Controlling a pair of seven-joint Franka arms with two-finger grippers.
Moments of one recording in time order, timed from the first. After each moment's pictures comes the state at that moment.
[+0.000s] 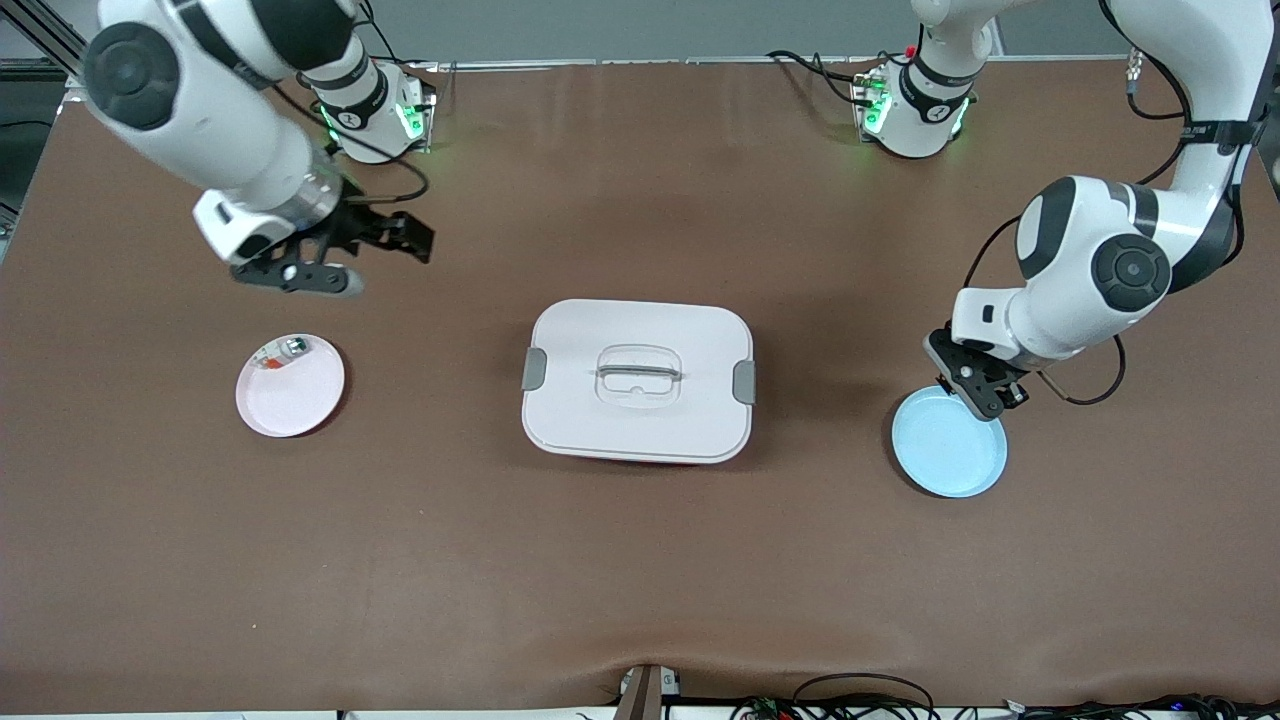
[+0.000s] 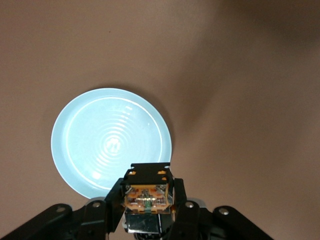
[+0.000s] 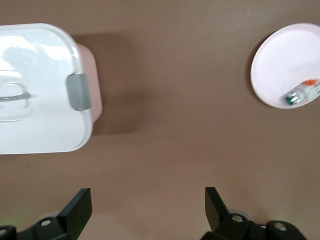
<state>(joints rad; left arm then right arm) 0.35 0.27 -0.51 -2.01 0.20 2.21 0.83 0.35 -0.01 -0.05 -1.80 0.15 1.66 0.38</state>
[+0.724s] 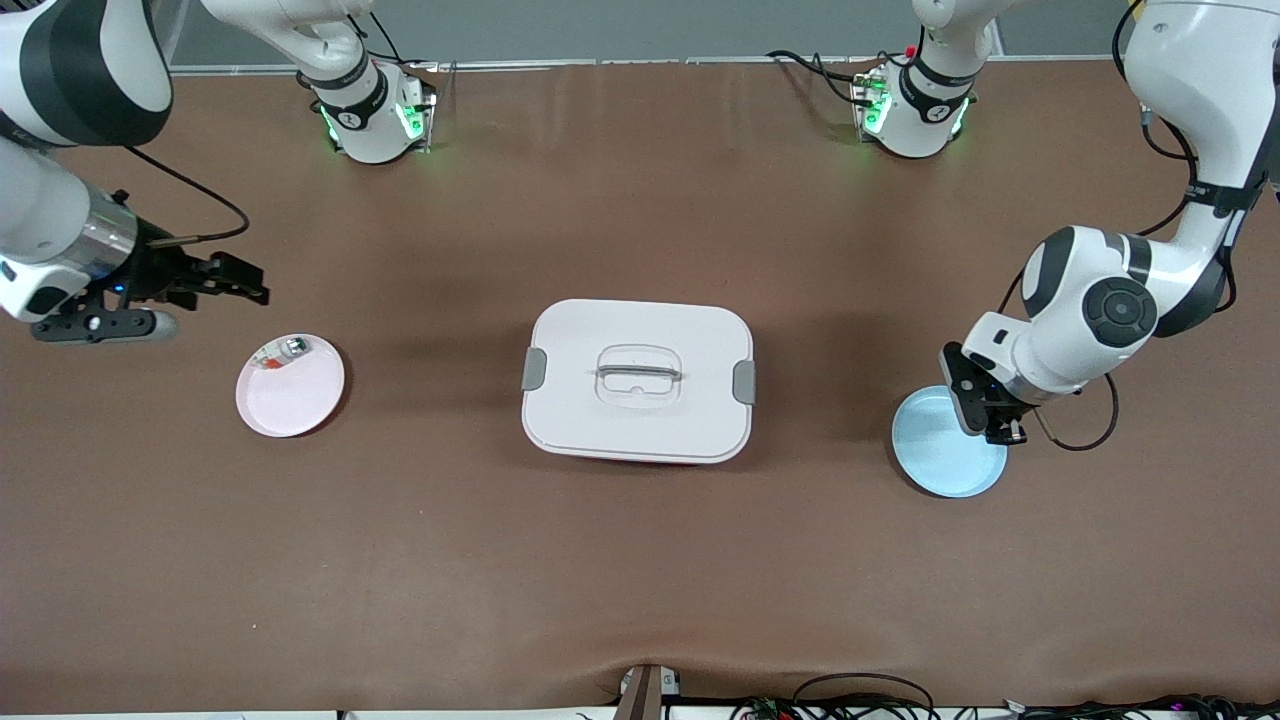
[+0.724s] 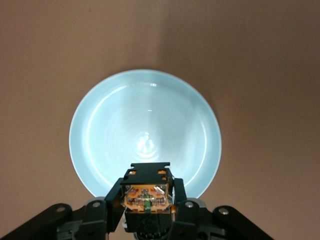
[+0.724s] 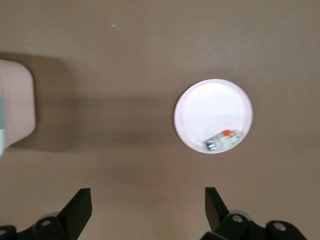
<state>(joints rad) 0.43 0.43 -0.51 -2.01 0.38 2.40 1.15 0.07 -0.01 -0.05 -1.82 0.04 1.72 -0.03</state>
